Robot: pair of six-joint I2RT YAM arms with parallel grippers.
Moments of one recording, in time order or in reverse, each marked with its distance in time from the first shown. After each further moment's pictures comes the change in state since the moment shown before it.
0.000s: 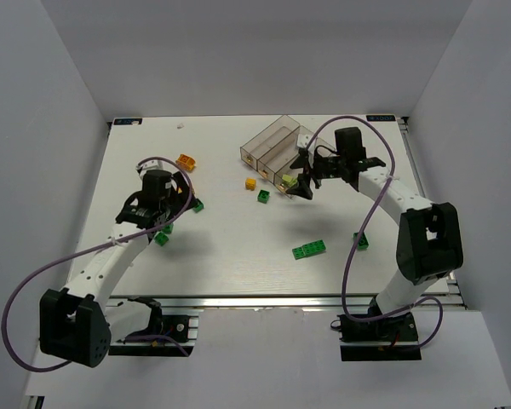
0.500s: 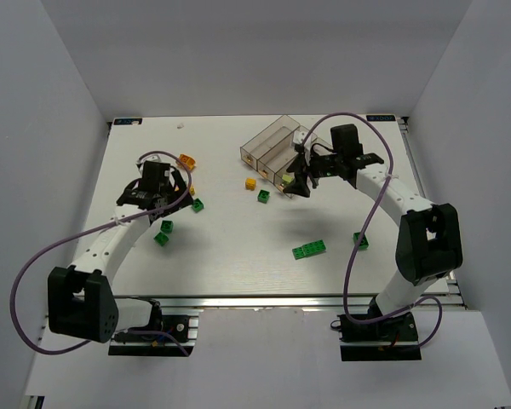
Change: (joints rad) left arm 0.067 0.143 0.124 -0.150 0.017 0.055; right arm 0.031 -0.008 0.043 -0.070 0.011 0.068
